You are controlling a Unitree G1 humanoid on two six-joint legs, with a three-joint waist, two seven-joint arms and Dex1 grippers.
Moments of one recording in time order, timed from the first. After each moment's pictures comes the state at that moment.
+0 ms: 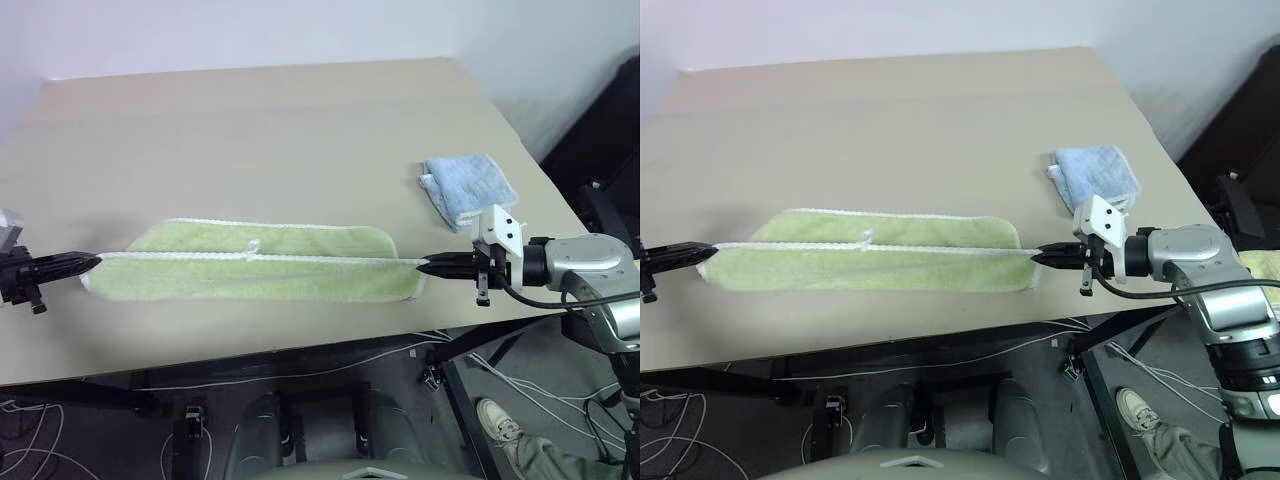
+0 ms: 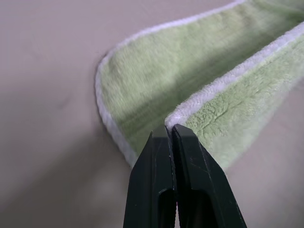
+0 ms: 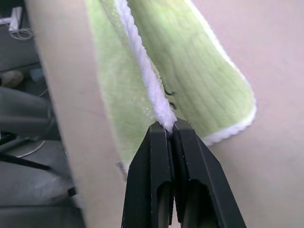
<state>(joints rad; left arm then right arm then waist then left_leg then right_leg) -0.49 1.11 0.25 0.90 -0.31 0.16 -1.49 -0.39 -0.87 0.03 -0.06 0.40 0.40 1.19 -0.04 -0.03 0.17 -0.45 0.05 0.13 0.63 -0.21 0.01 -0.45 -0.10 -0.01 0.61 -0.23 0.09</state>
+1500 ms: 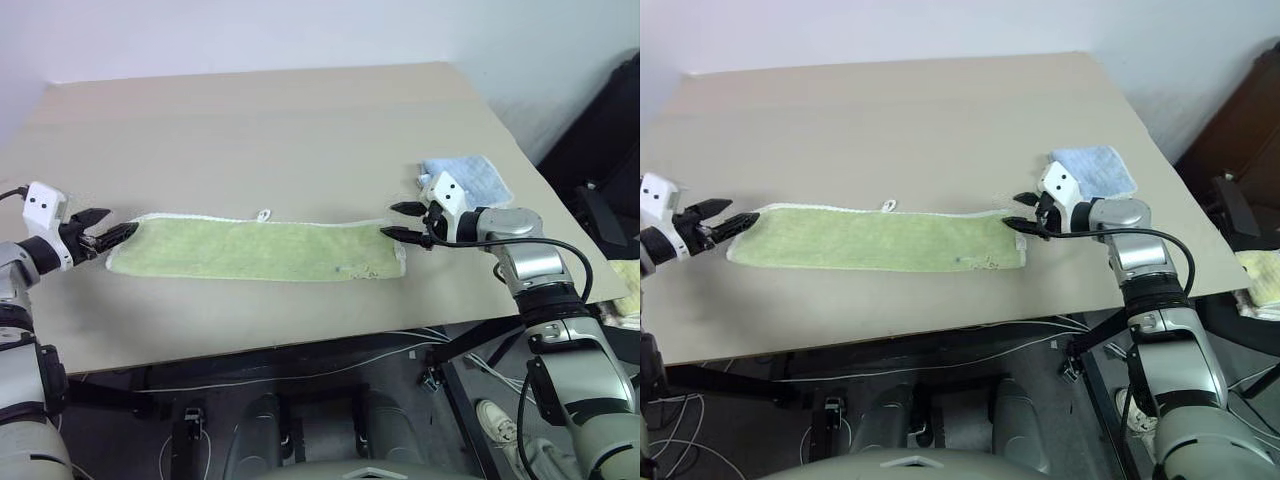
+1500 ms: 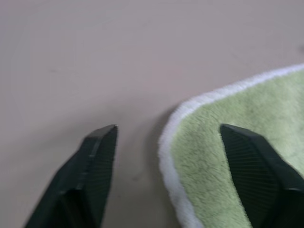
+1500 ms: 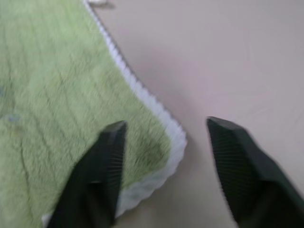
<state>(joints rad) -0.74 0.92 0.28 1.22 -0.19 -0.17 -1.09 -0.72 -0.57 0.09 0.50 0.16 0.16 1.04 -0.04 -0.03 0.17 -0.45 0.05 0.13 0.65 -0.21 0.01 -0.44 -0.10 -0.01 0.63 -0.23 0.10</state>
